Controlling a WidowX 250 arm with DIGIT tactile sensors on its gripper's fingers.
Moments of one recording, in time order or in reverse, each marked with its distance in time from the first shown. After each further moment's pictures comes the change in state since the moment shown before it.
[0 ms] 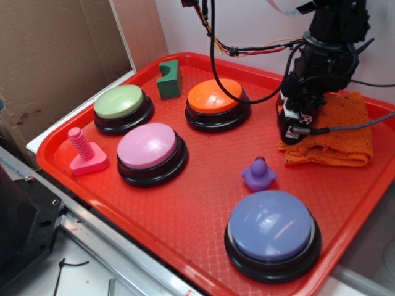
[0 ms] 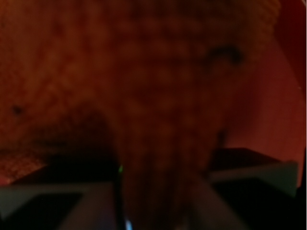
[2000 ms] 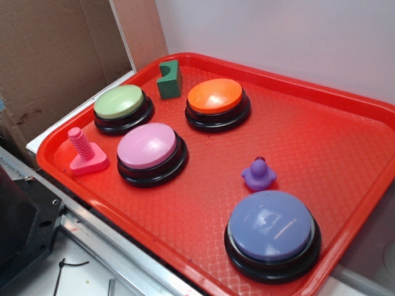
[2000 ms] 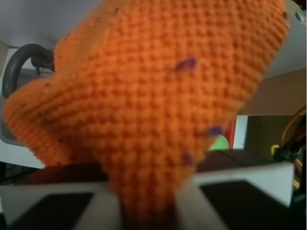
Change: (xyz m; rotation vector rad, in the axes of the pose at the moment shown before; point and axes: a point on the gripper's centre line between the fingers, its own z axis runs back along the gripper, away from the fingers) arm -0.151 -0.051 0.260 0.030 -0.333 0.688
